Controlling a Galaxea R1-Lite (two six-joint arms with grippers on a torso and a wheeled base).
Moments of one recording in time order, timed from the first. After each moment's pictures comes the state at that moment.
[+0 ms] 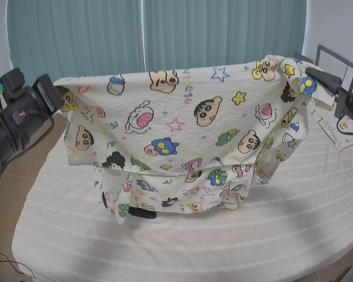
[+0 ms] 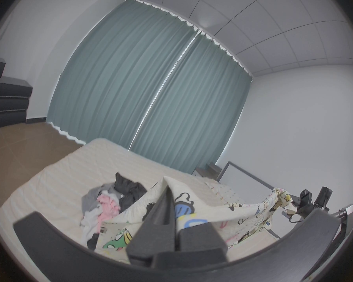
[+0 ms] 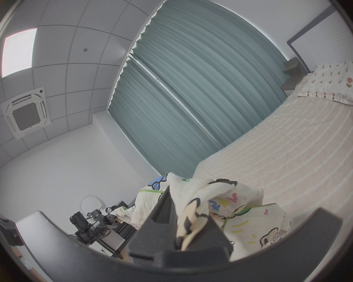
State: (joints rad) left arm -0.43 1.28 -0.75 -0.56 0.14 -0.49; right arm 0.27 1.30 -0.82 -0.59 0.30 0.72
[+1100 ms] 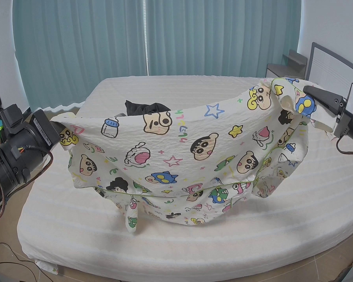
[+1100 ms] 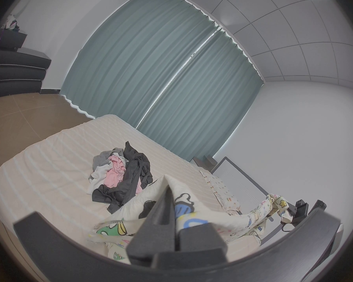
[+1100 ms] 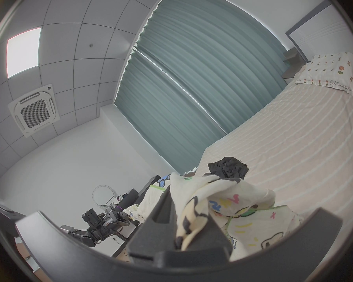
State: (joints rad) left arm -0.44 1.22 -0.62 -0.59 0.14 -0.65; right arm 0.35 1.23 -0.75 -0.59 0.30 0.73
